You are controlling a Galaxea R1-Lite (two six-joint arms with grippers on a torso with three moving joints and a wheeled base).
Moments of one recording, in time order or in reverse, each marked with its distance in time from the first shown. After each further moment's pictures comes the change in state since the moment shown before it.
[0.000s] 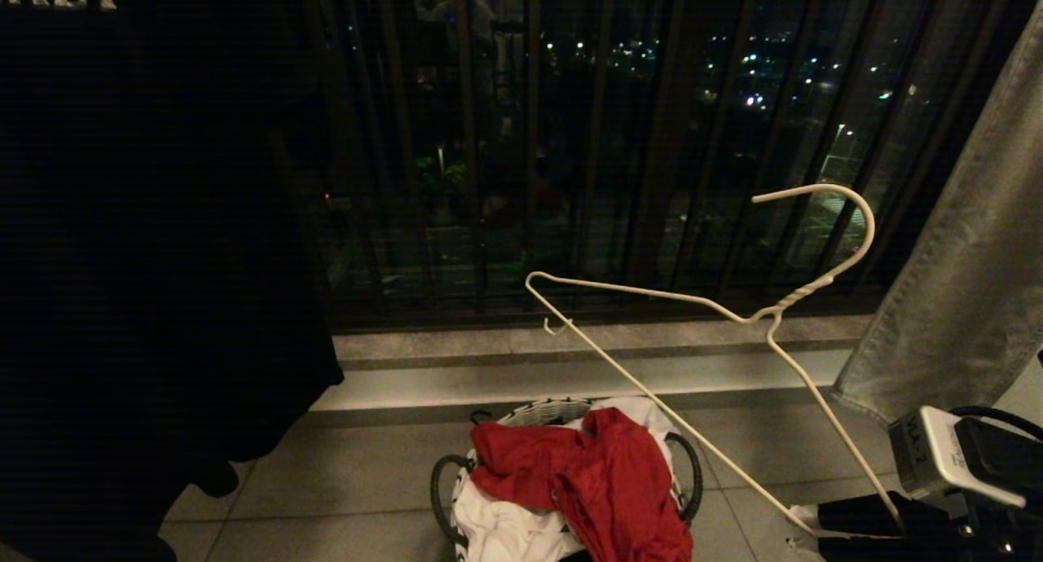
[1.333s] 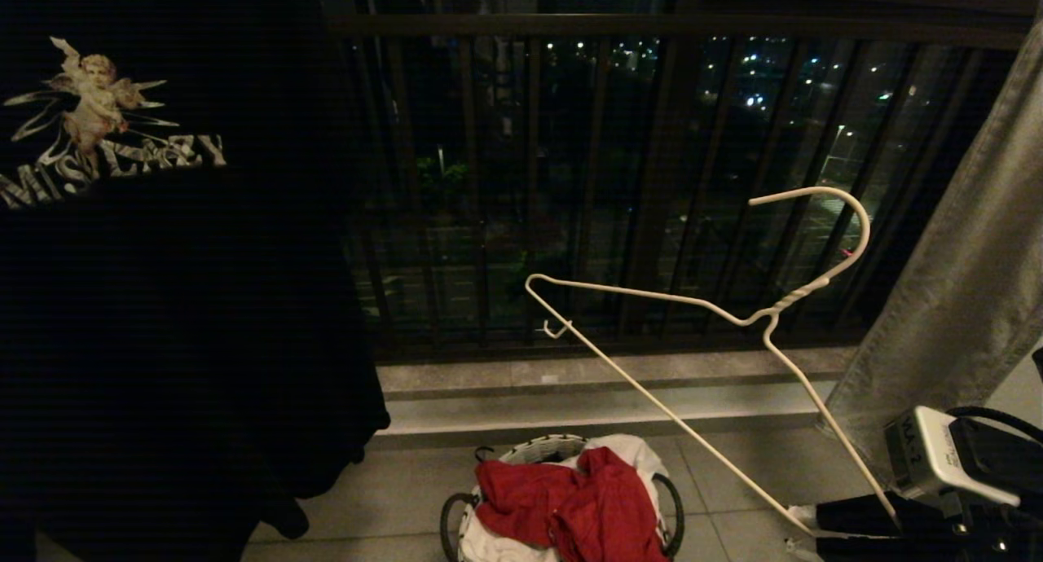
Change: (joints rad) left arm 0.000 0.000 0.000 0.000 0.000 0.000; right arm 0.000 0.008 0.000 0.000 -0.001 -0.003
